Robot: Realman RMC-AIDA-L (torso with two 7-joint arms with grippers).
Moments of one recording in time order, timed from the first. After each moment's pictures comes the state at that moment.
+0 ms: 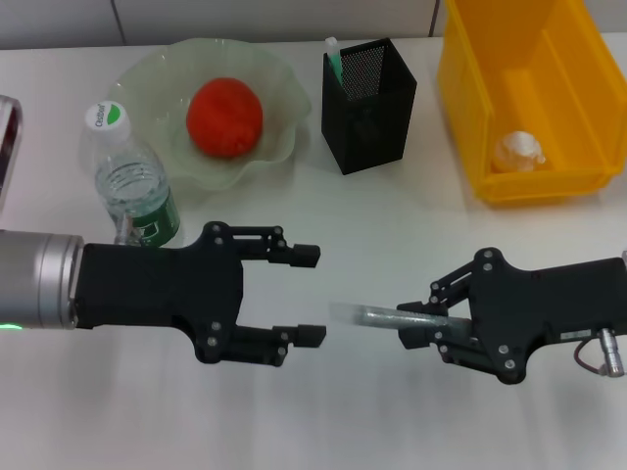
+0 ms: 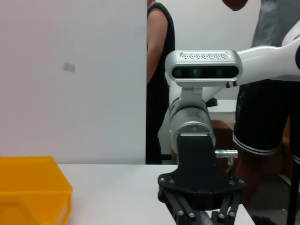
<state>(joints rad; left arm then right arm) -0.40 -2.07 1.10 0.83 1.73 1.76 -1.18 0.33 2.07 -1.18 -0.96 1.37 1.73 -1.90</state>
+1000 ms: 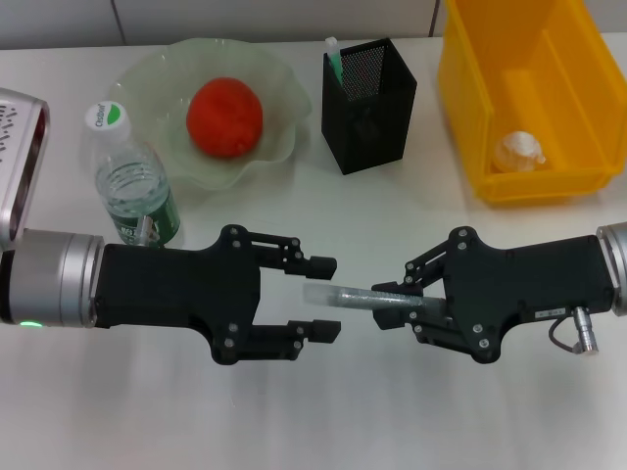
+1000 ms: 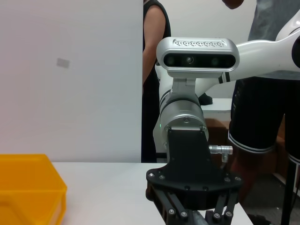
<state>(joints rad) -0.43 -2.07 1.14 0.79 1.72 1.74 -1.17 0.38 2.08 -1.18 -0.95 1.38 1.71 -1.90</state>
